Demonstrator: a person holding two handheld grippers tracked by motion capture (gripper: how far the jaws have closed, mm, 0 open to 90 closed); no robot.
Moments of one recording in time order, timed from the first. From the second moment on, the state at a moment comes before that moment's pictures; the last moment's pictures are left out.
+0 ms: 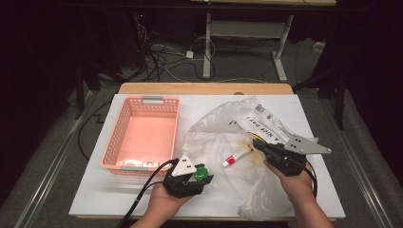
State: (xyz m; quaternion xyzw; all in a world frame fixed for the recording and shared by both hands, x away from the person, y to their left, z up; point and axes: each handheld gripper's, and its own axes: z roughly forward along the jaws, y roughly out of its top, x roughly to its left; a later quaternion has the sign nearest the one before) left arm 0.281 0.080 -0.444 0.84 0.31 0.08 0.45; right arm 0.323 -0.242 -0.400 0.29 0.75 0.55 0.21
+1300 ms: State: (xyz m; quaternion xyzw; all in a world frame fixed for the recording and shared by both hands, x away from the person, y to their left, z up) left arm 0.331 -0.020 -0.458 0.84 0.29 0.07 0.46; right arm 0.324 -0.244 -0.397 0.29 0.75 0.56 0.22
